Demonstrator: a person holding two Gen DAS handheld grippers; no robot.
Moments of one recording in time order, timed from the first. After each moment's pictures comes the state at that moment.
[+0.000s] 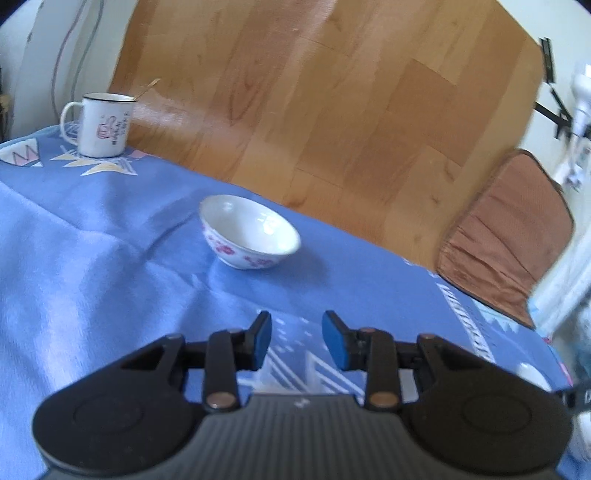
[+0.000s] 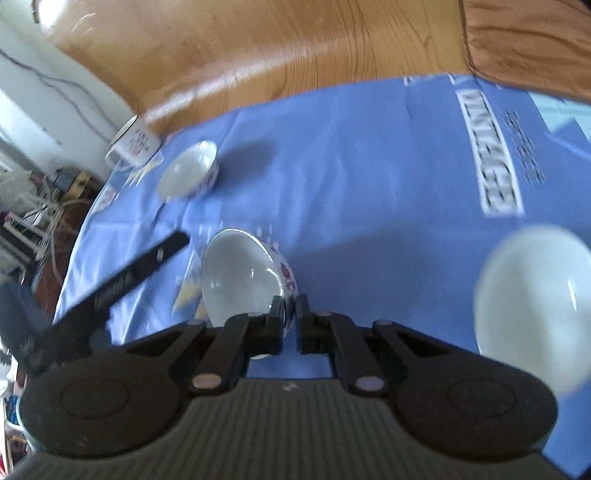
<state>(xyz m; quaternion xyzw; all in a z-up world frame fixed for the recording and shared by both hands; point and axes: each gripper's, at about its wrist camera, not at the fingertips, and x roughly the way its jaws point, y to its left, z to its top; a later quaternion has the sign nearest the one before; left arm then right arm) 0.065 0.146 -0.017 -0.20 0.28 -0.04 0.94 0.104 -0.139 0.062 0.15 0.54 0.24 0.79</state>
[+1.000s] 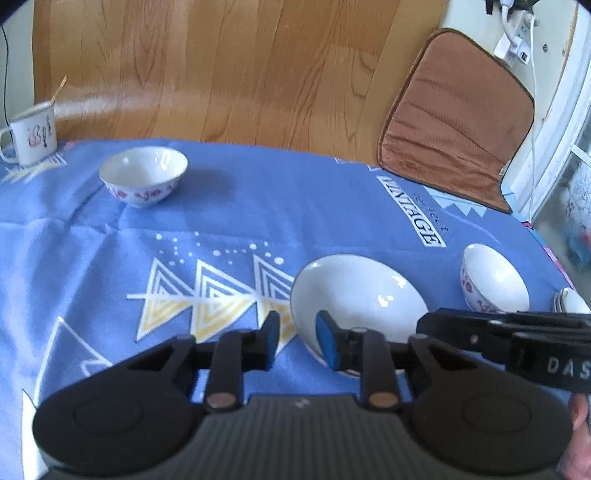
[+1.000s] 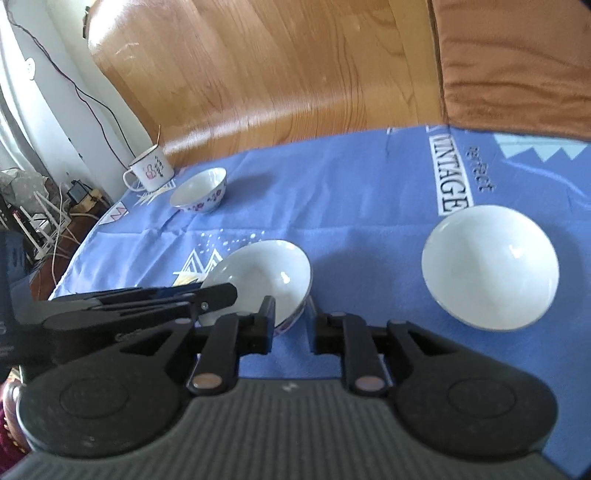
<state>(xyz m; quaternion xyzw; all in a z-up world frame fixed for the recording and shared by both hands) 0.047 0.056 -0.009 -0.09 0.39 -0.10 0.91 0.042 -0.156 0.060 0.13 0.42 0.24 0.87</state>
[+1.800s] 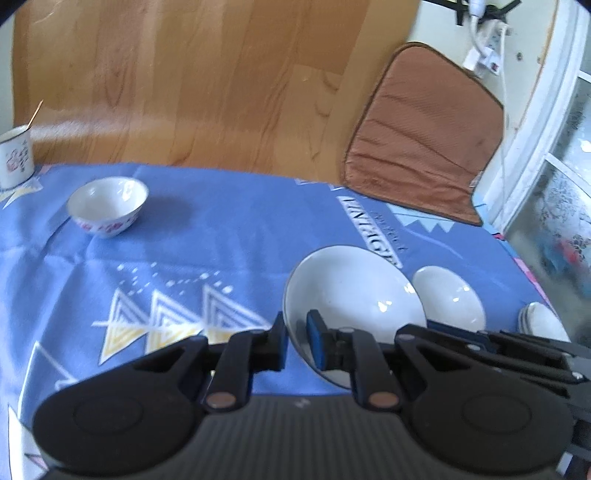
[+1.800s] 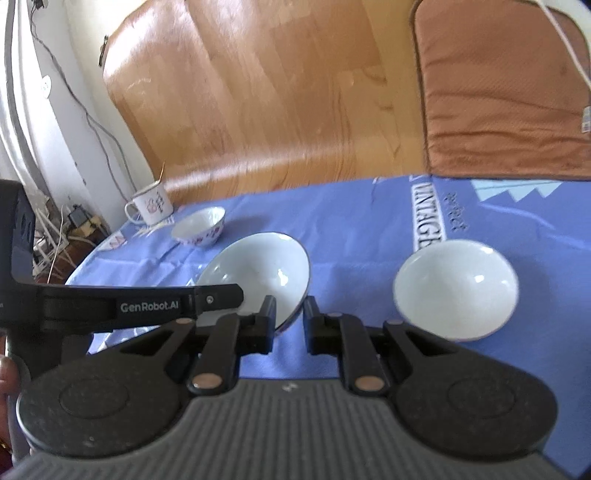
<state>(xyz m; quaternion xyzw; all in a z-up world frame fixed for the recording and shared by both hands) 0.047 0.026 0.024 -0.08 0.36 -0.13 0.92 0.018 -0.174 0.072 0.12 0.34 0.22 0.91</state>
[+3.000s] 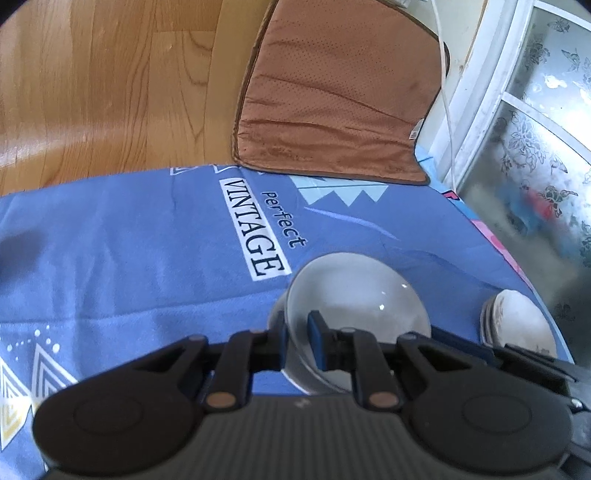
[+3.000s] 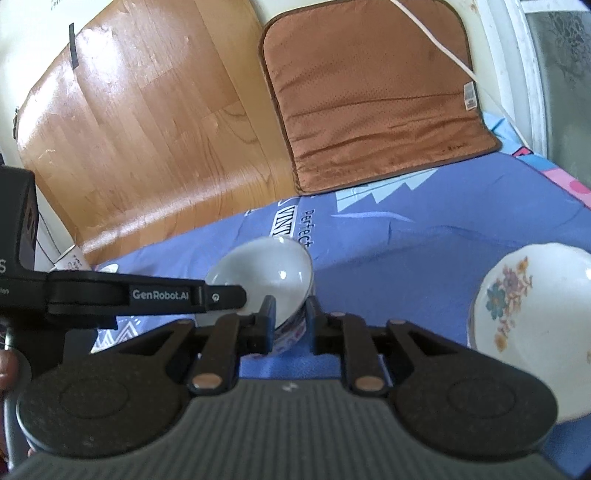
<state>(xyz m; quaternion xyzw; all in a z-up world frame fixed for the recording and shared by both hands) 0.108 -0.095 0.012 -0.03 0.40 -0.21 0.89 0.021 -0.269 0.050 0.18 0.32 0.09 0.93</state>
